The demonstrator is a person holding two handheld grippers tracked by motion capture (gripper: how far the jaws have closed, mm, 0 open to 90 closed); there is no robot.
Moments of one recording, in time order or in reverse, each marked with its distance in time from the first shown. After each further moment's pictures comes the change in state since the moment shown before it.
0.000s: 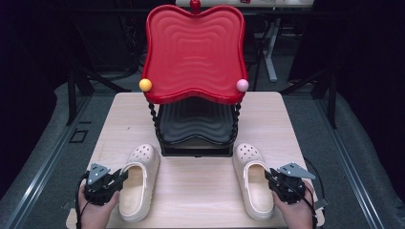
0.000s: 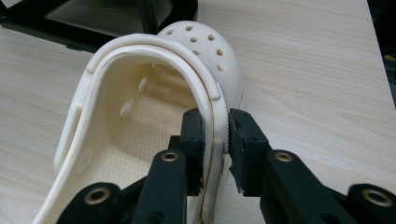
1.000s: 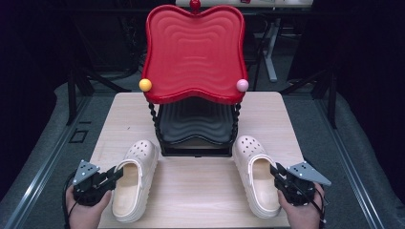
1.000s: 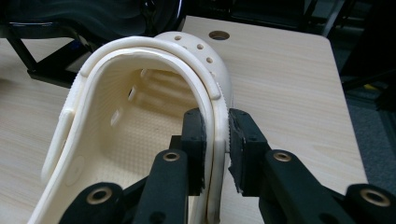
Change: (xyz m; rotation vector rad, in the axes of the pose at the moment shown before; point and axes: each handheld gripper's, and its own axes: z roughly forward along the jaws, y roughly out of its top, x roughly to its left) left arm 0.000 0.021 -0.036 -0.054 -0.053 -0.007; right arm 0.007 0.021 -0.041 -0.132 -0.027 0.011
